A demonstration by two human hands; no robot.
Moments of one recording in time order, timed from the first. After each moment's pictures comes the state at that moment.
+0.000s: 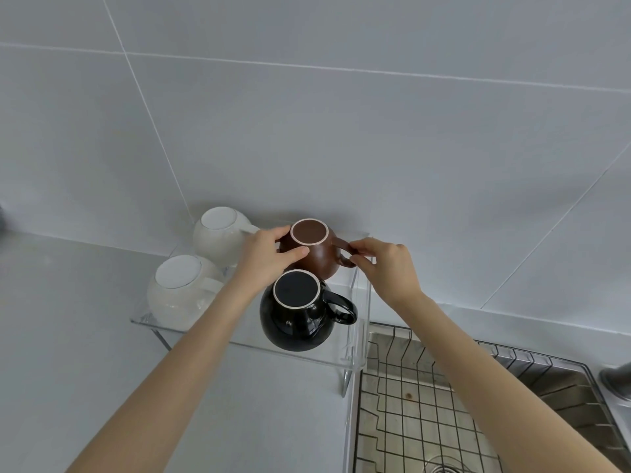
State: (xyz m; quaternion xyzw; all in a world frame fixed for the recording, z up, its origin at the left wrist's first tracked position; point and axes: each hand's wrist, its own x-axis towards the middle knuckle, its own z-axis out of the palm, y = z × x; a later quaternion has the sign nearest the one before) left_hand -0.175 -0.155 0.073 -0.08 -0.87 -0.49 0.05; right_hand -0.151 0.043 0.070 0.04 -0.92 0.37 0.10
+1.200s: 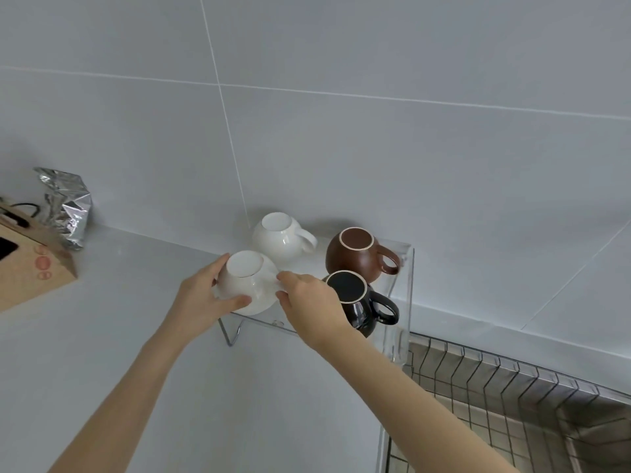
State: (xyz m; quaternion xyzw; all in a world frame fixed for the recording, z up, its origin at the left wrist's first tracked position) left_hand -0.078 -0.294 0.073 0.04 -0.90 -0.43 0.09; right_hand -0.088 -0.110 0.085 0.26 -0.94 0.23 0.04
